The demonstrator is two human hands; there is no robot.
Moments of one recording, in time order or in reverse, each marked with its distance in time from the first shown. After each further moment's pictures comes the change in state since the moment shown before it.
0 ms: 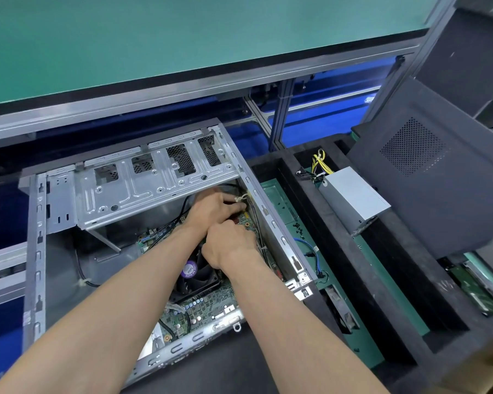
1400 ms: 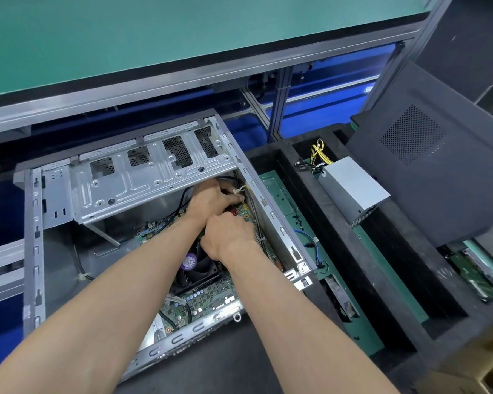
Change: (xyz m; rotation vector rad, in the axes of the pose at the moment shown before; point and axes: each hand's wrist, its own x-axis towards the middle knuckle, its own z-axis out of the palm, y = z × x) left_hand 0.001 0.005 0.000 -0.032 0.096 -0.021; right_hand -0.004 0.000 -0.003 -0.012 0.010 -0.021
